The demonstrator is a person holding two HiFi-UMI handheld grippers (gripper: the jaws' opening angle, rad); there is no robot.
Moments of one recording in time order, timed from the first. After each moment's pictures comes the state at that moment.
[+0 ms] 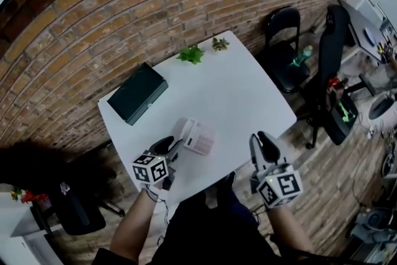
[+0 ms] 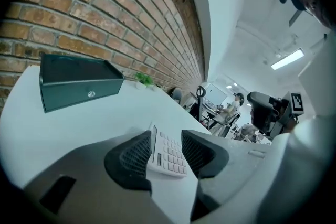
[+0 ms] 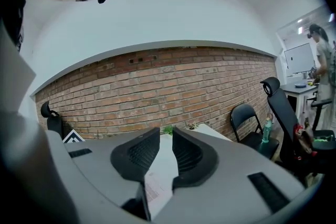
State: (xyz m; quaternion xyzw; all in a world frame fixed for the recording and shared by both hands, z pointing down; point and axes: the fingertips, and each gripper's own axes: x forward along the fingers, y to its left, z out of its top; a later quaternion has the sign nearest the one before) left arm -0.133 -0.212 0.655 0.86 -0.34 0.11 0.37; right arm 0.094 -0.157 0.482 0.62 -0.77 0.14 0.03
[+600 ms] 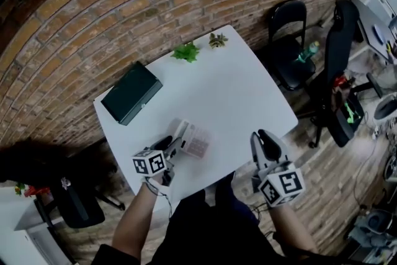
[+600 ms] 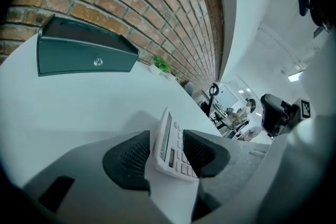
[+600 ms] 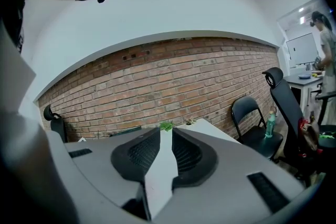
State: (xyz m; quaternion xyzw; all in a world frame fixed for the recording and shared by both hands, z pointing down) left arm -0.106 -0.230 0.722 0.81 -0.36 0.13 0.45; right arm 0.143 -0.185 0.508 0.61 -0.77 0.18 0.04
